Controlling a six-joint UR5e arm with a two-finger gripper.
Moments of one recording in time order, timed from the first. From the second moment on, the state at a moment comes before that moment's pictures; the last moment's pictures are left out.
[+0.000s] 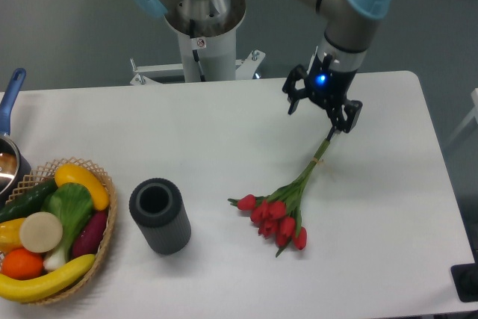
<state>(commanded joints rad) 2.77 -1.77 -1.81 -1.12 1.30 1.42</state>
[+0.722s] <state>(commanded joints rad) 2.71 -1.94 -1.82 -0.96 1.31 1.35</state>
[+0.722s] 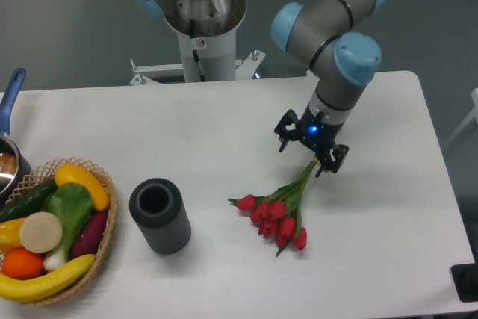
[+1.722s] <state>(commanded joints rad) 2.67 -2.04 -1.79 -0.88 1.36 1.31</state>
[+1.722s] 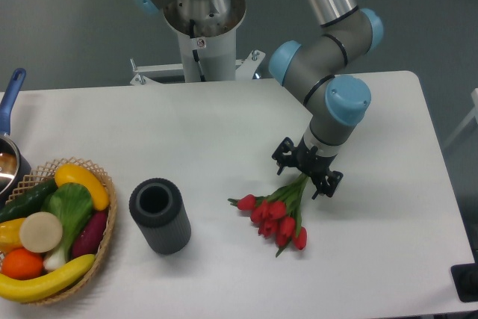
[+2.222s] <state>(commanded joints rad) 2.66 -2.06 -1.80 -0.87 1.39 1.31</state>
